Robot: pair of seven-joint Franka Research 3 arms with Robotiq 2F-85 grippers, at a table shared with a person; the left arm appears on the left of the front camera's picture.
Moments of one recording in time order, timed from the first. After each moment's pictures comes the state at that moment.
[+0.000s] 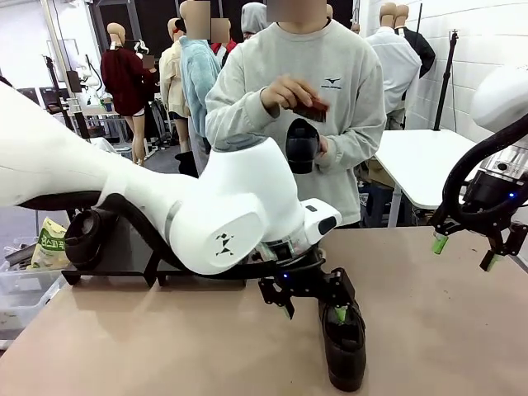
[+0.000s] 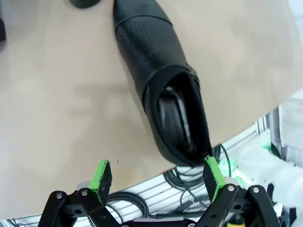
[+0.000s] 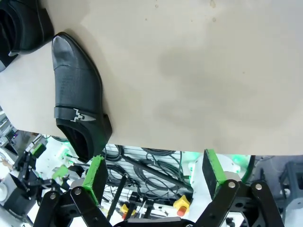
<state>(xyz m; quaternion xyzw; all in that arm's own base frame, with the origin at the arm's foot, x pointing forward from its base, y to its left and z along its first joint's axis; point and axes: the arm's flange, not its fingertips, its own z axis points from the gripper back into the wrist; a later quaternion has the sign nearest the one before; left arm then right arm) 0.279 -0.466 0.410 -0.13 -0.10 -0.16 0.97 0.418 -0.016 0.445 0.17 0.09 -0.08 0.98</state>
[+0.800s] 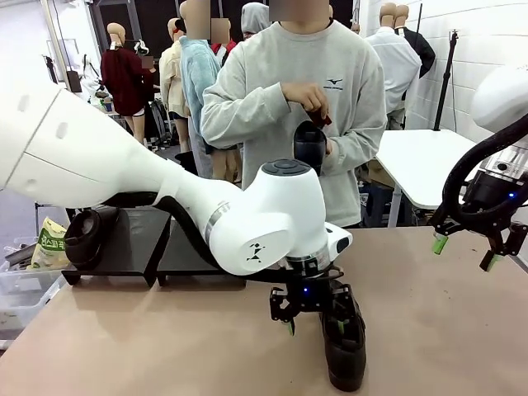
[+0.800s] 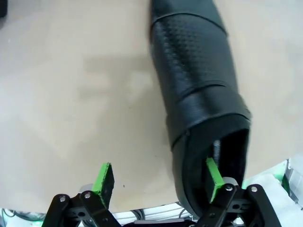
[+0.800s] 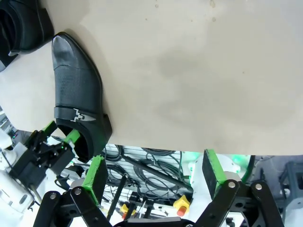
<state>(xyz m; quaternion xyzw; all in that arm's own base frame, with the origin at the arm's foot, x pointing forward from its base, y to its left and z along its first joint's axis) 0.315 -0.492 0.352 -0.06 -0.05 -0.07 0.99 0.418 -0.016 0.445 0.17 0.09 -0.08 0.98</state>
